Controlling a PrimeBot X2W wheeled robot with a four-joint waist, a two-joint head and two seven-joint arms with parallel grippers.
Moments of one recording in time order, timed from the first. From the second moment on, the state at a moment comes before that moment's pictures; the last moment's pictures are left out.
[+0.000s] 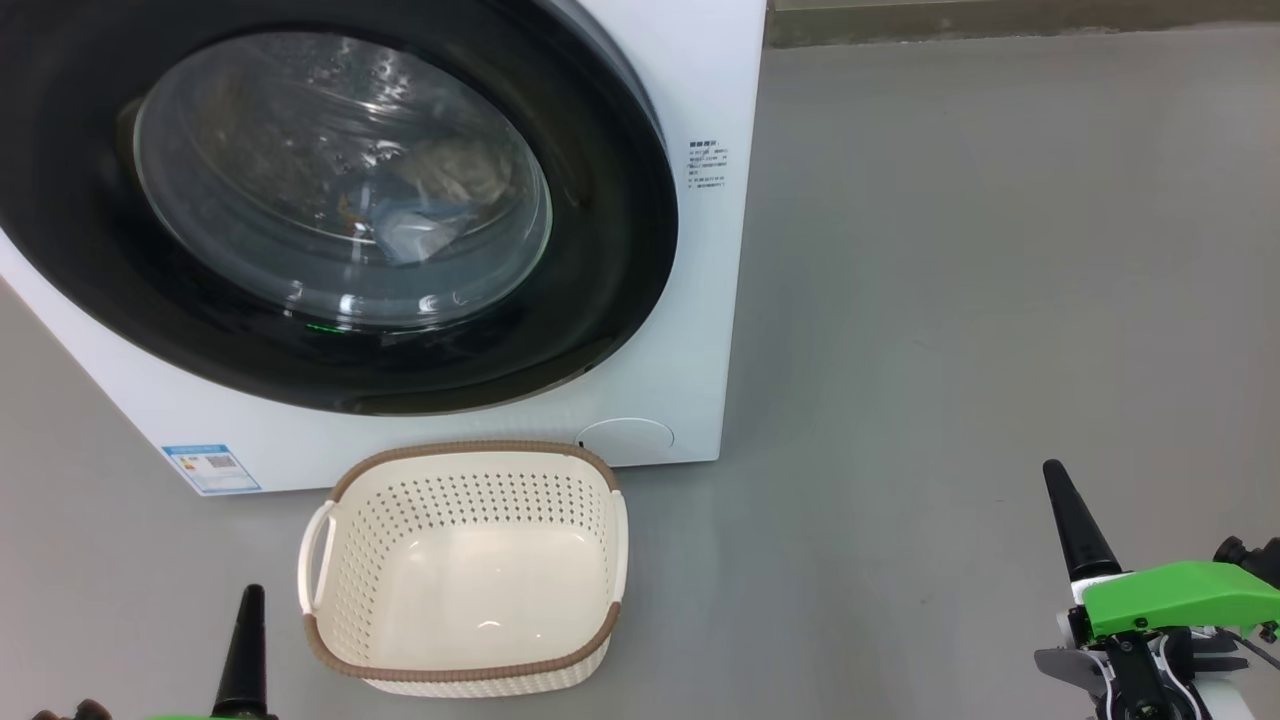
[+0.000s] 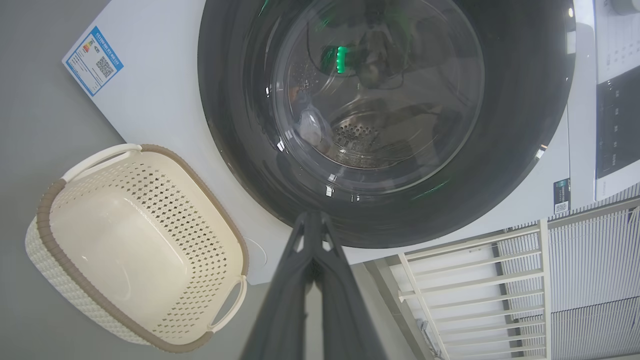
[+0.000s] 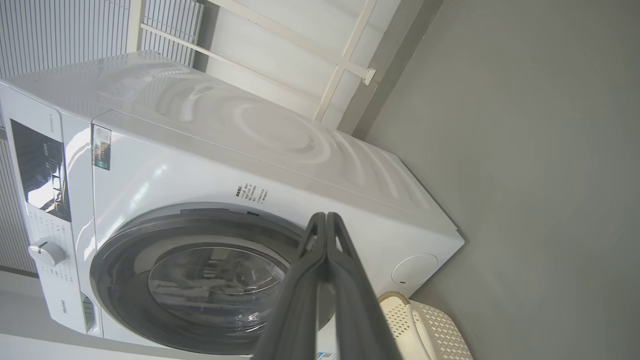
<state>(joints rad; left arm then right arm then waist) -0.04 0.09 0.05 0.29 -1.27 -0.13 0.00 -0.11 -0.07 -0.05 0.30 1.25 0.13 -0.01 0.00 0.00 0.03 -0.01</state>
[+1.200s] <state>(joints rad) -0.07 0.04 0.08 0.28 -1.60 -0.13 0.11 -0.09 -0.05 -0.12 0.28 1.61 0.13 0.10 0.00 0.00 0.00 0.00</state>
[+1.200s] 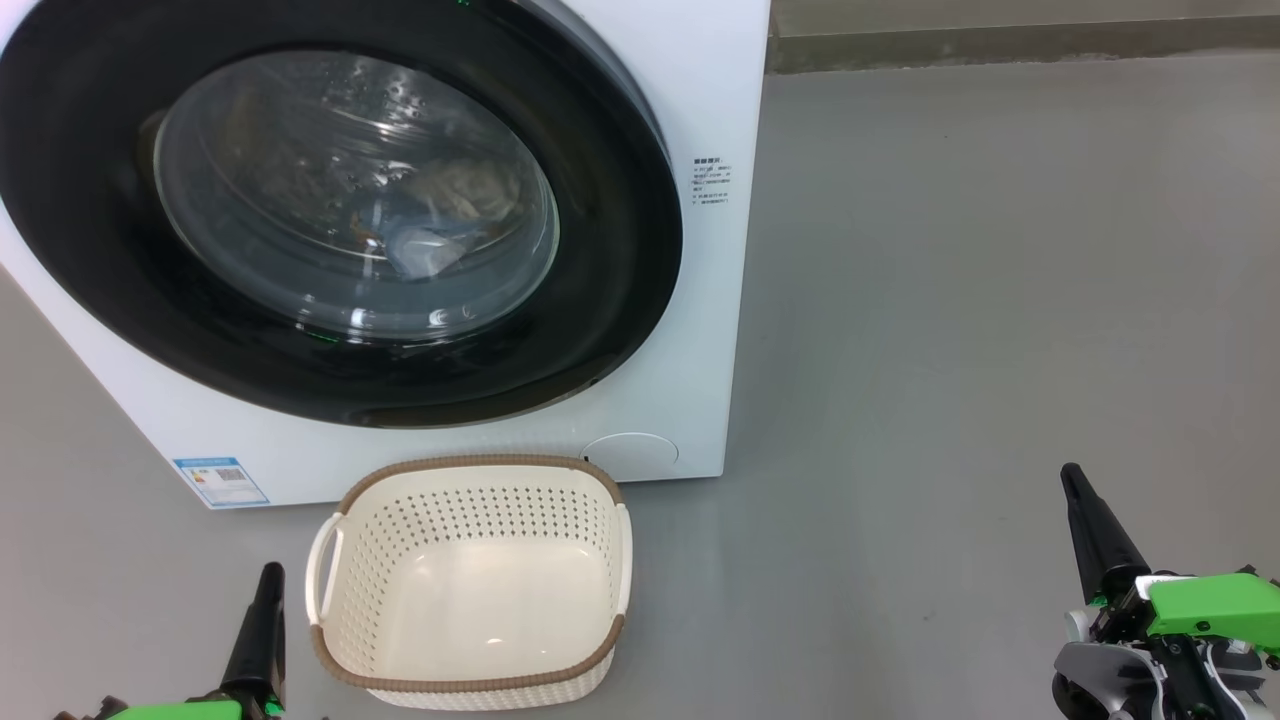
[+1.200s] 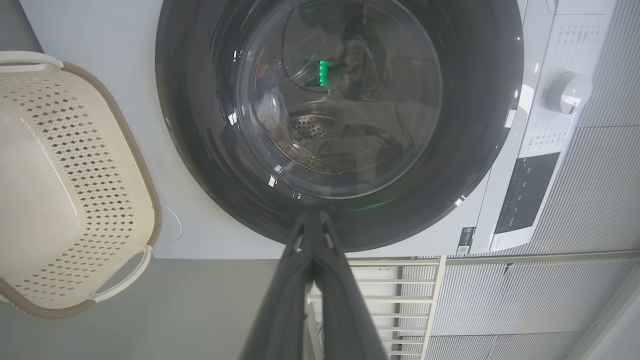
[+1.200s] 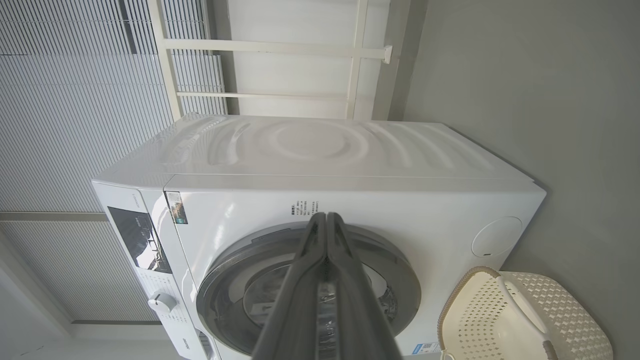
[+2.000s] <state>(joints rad) -0.07 0.04 0.08 0.28 -1.60 -0.13 0.11 -0.09 -0.05 -0.13 0.27 1.61 0.13 0.10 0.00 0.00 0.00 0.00</state>
